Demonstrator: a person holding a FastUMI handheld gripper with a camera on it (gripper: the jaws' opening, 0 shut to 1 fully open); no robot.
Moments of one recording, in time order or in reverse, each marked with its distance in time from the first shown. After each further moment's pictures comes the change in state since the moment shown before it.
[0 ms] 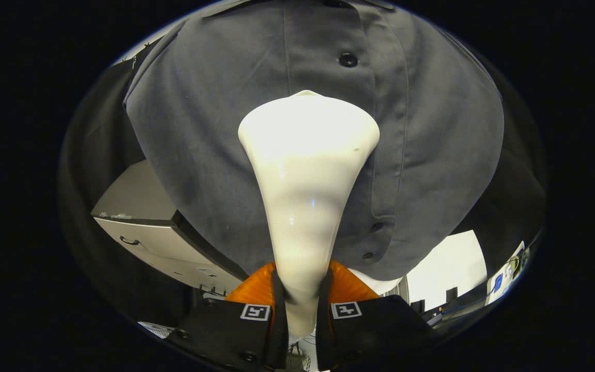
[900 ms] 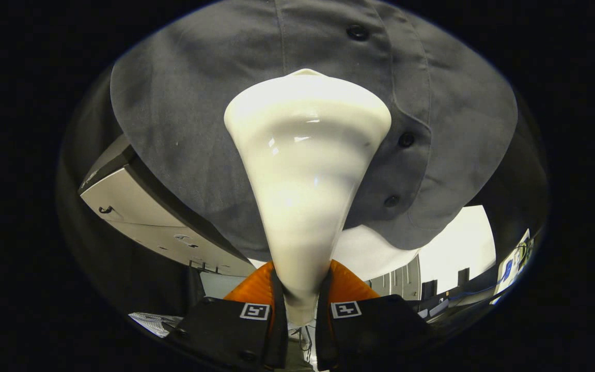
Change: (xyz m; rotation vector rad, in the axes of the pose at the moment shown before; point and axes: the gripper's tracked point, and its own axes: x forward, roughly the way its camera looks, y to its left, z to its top) arm 0.055 -0.015 -0.097 0.014 0.169 -0.003
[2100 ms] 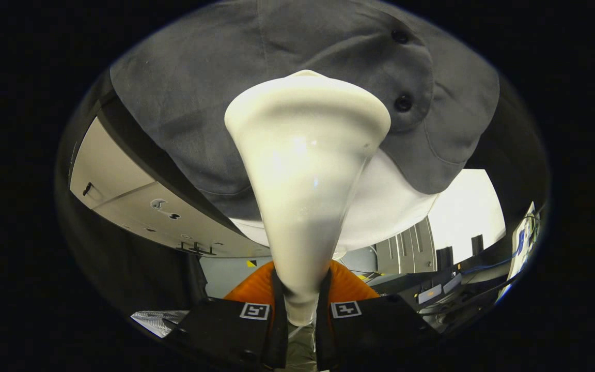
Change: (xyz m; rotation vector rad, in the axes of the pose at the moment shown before) arm 0.025 -0.007 -0.081 0.087 0.115 -0.034
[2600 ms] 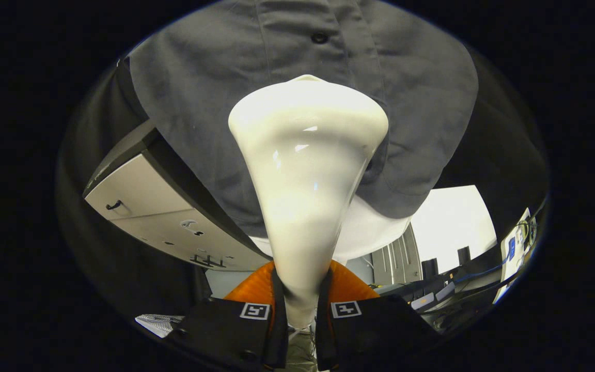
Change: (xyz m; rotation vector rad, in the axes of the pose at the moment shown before) arm -0.092 0.003 0.052 -0.021 -0.142 0.022
